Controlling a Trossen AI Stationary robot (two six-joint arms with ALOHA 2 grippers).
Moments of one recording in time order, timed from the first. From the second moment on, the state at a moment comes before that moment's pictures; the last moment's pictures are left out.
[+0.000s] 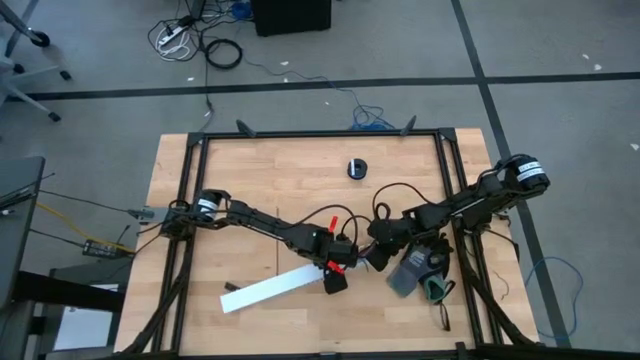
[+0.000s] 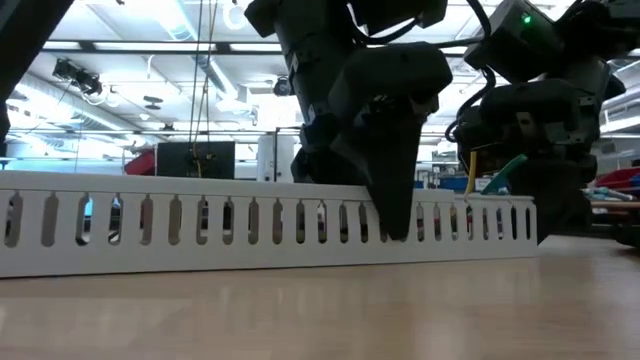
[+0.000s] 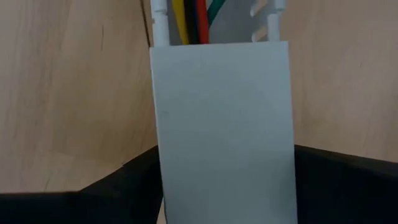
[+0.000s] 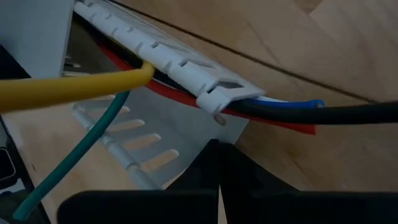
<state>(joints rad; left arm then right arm) -0.22 2.21 1.70 -0.66 -0.04 -0.51 0.21 1.51 0.55 0.01 -0.11 1.04</state>
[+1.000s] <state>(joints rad) -0.22 2.19 1.77 -0.80 -0.10 -0.45 0.21 1.50 0.52 0.00 -0.16 1.04</state>
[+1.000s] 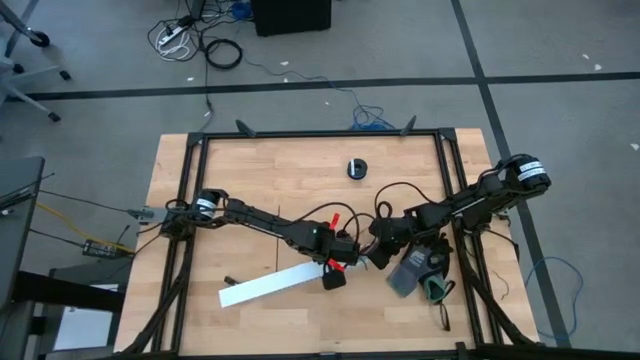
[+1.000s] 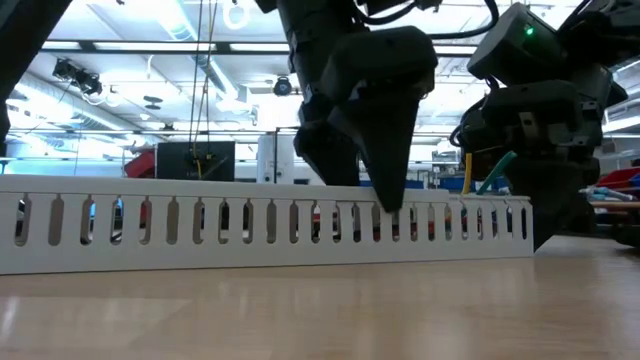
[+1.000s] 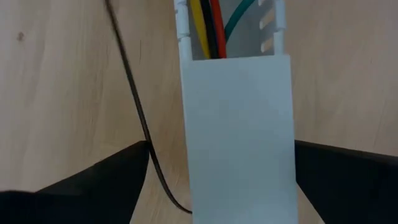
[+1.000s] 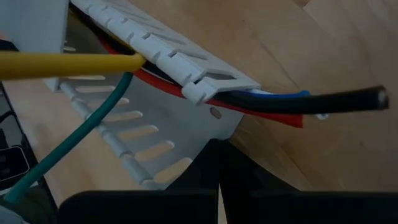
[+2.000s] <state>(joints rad) -0.22 2.18 1.78 -0.73 -0.08 -0.50 0.20 1.50 0.51 0.03 -0.20 0.94</state>
